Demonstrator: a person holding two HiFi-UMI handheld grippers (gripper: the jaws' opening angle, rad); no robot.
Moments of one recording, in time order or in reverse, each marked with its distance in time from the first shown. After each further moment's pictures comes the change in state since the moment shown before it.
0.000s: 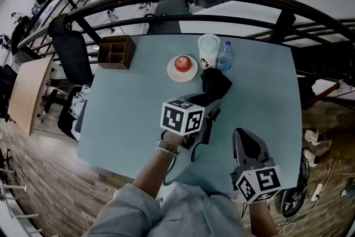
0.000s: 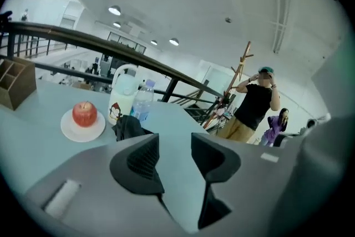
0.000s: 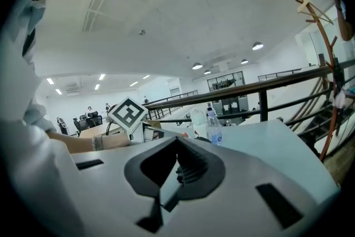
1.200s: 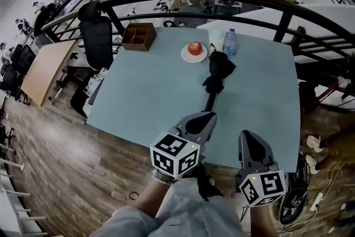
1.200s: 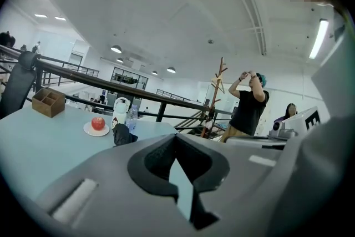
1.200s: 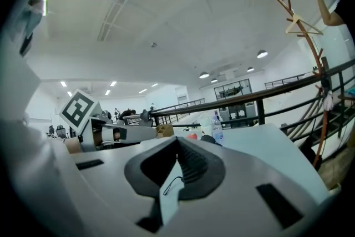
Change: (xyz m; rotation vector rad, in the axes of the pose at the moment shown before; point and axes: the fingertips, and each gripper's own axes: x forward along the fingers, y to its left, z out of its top) left arm -0.150 -0.174 -0.072 0.134 -0.304 0.115; right arm -0.148 0.047 -0.021 -0.041 -0.093 0.080
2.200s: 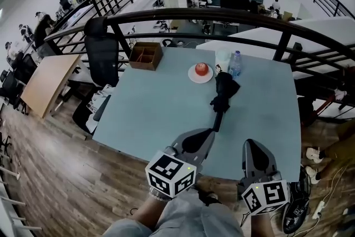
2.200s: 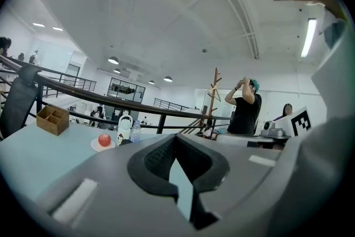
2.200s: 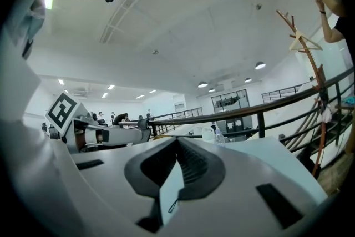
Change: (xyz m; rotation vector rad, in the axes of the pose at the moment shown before) left arm -0.063 0.008 0.045 0.065 -0.097 -0.016; right arm 0.009 0.038 0.042 -0.041 -0.093 -0.052
